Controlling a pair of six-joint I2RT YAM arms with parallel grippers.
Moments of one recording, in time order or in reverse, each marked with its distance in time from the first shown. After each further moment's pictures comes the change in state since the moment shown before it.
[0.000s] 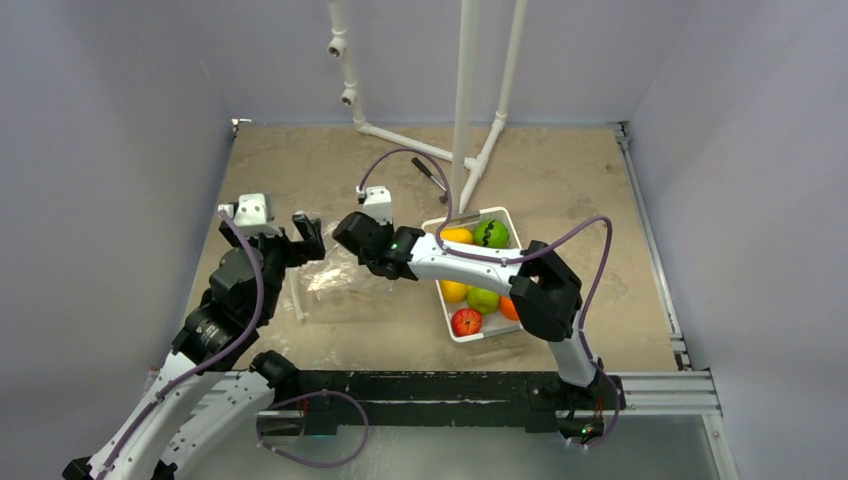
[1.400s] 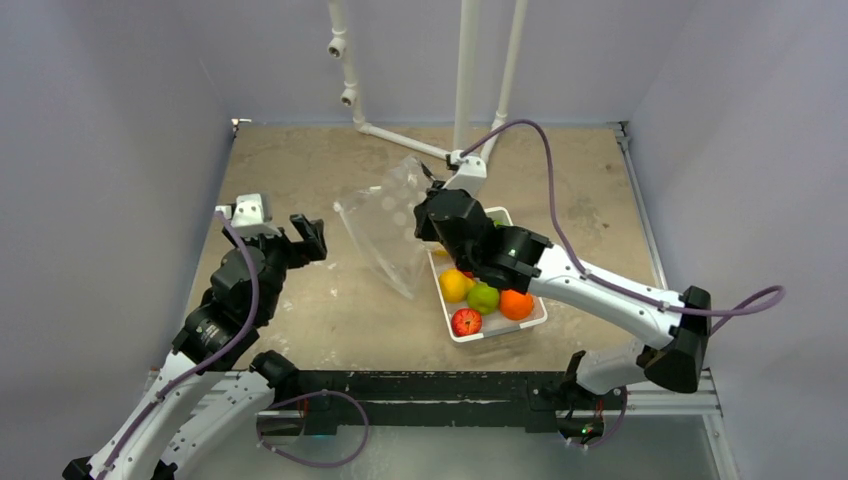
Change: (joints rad) left arm 0.000 0.001 0.000 -0.012 0.004 -0.076; right arm -0.049 -0.641 -0.334 0.130 0.028 -0.013
